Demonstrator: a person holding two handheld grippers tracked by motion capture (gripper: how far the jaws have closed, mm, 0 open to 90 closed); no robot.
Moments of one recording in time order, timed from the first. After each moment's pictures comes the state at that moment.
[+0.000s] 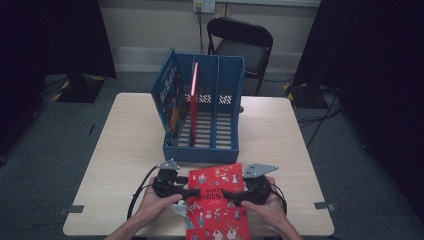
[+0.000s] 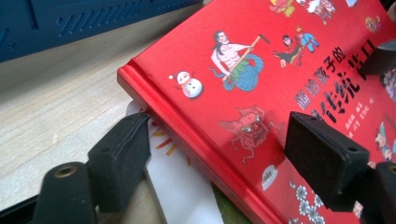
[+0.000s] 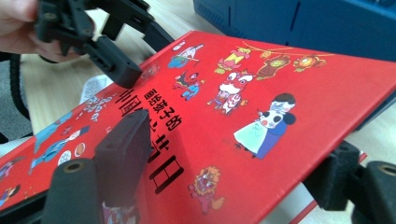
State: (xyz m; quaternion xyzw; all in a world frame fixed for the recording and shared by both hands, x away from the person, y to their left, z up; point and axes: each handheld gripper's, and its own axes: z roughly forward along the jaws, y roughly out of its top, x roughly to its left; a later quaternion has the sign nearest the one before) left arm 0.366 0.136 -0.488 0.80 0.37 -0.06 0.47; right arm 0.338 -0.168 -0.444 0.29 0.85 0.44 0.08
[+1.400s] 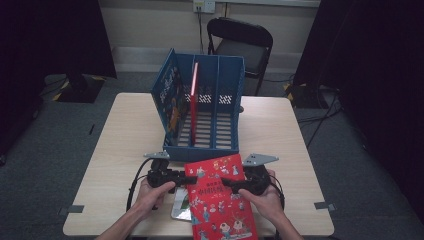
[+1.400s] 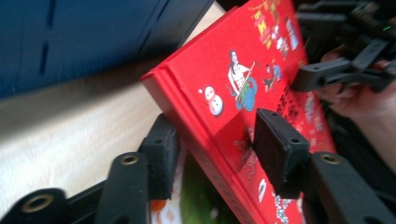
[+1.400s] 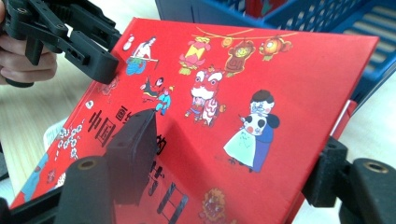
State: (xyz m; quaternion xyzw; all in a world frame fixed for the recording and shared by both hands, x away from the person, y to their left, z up) left arm 0.382 0.158 -0.471 0.74 0.37 -0.12 0.55; right arm 0.355 -0.162 -0.426 0.34 0.82 0.44 0.11
